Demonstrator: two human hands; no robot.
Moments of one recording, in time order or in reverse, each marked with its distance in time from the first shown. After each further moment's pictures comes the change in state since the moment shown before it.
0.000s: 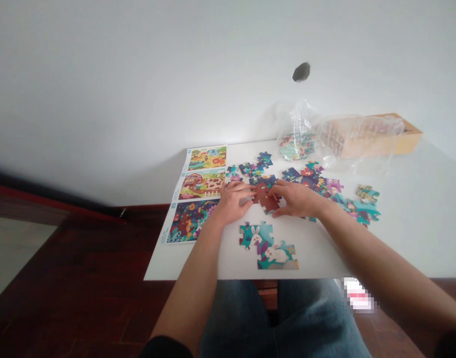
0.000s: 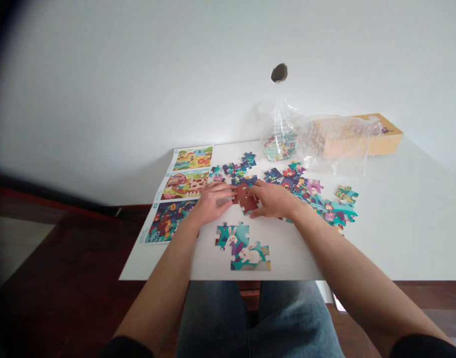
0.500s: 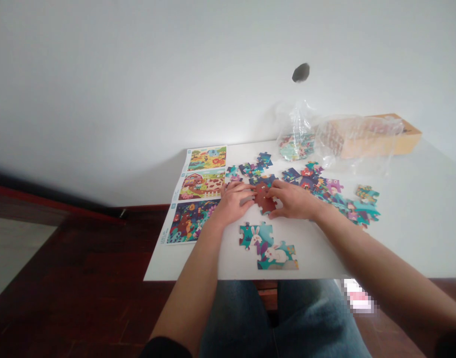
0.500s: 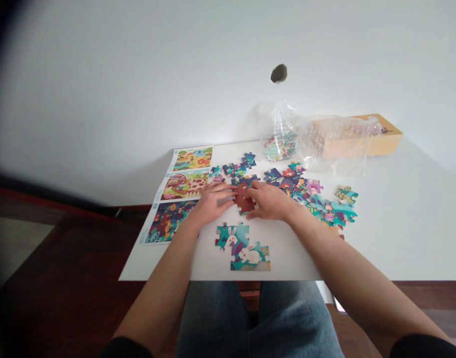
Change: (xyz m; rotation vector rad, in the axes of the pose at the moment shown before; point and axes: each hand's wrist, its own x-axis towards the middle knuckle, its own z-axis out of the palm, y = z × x) left_hand 0.001 -0.001 0.003 0.004 0.010 0.004; right_hand 0.004 -0.003 0.009 -0.003 0.088 -0.075
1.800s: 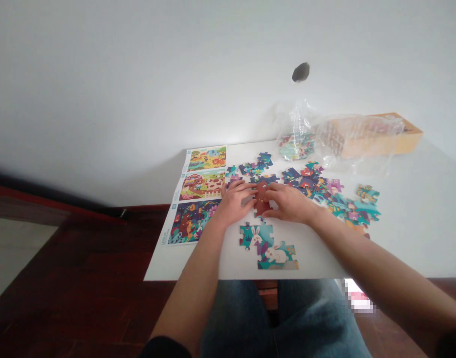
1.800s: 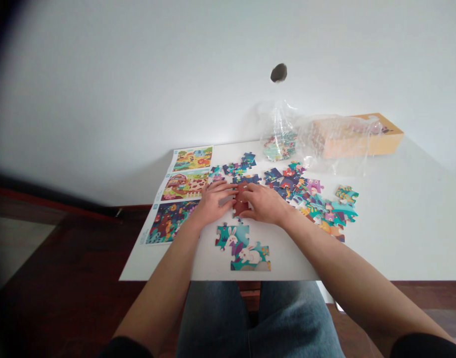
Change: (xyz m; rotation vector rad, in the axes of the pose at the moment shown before) left_hand 0.001 0.007 0.002 0.033 -0.008 -0.068; right_hand 0.002 -0.017 0.004 0.017 0.079 -0.020
